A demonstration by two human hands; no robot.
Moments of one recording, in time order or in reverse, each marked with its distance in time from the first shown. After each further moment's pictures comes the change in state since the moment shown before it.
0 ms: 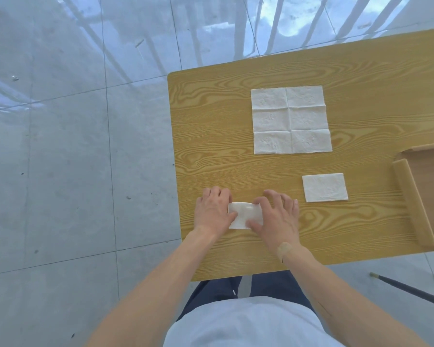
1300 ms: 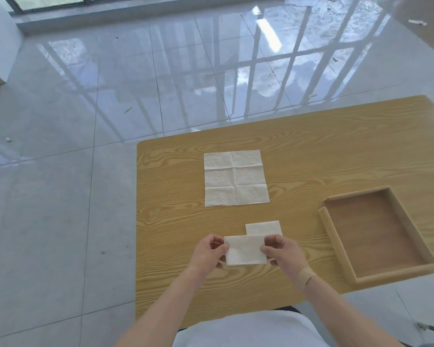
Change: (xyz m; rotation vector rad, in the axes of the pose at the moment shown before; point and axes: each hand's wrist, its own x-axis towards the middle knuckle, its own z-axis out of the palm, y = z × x) left_hand 0.007 0.113 -0.003 -1.061 -0.203 -0.360; right_hand -0.003 0.132 -0.108 1.114 -0.132 0.415
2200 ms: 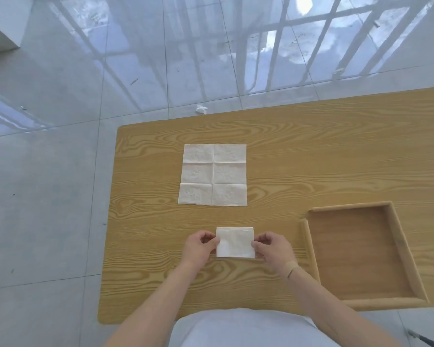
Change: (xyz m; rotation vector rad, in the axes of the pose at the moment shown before) left_hand 0.046 0.014 0.086 0.007 0.234 -0.117; right_hand 0.079 0.007 -0.075 -0.261 -0.101 0.073
